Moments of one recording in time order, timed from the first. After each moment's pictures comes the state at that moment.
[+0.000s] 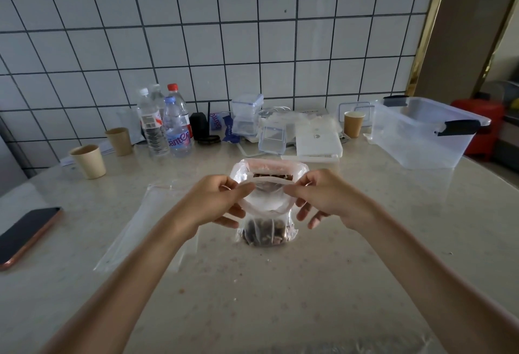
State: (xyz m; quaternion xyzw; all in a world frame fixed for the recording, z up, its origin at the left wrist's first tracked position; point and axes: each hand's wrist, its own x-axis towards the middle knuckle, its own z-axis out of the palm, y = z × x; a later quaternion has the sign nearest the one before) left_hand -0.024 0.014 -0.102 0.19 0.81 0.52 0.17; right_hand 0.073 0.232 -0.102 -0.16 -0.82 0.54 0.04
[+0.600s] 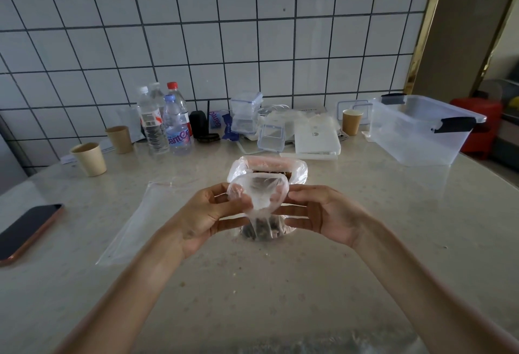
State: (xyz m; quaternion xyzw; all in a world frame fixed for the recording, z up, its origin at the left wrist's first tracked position) left_hand -0.015 -0.001 -0.131 0.17 0.62 0.71 0.28; right_hand 0.089 0.236 -0.134 -0.02 -0.55 0.83 -0.07
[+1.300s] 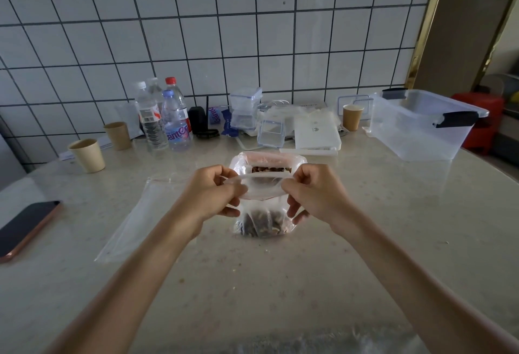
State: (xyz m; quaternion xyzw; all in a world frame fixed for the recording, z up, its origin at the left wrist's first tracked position) left_hand -0.009 0.015 -0.106 0.17 0.78 0.59 0.11; right_hand 0.086 0.209 -0.115 -0.13 -0.79 0.58 0.15
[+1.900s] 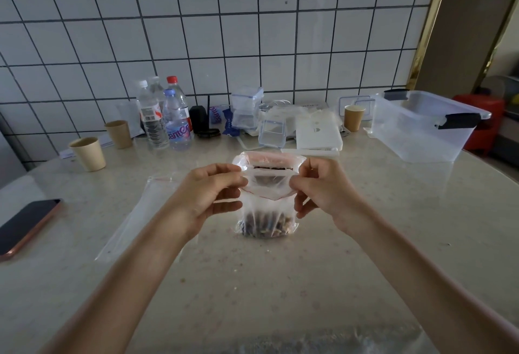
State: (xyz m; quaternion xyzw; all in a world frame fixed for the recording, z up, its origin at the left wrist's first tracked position) left_hand -0.008 0.008 -0.099 0.13 0.68 0.70 0.20; right_hand 0.086 0.215 -0.108 -0.13 -0.76 0.62 0.18
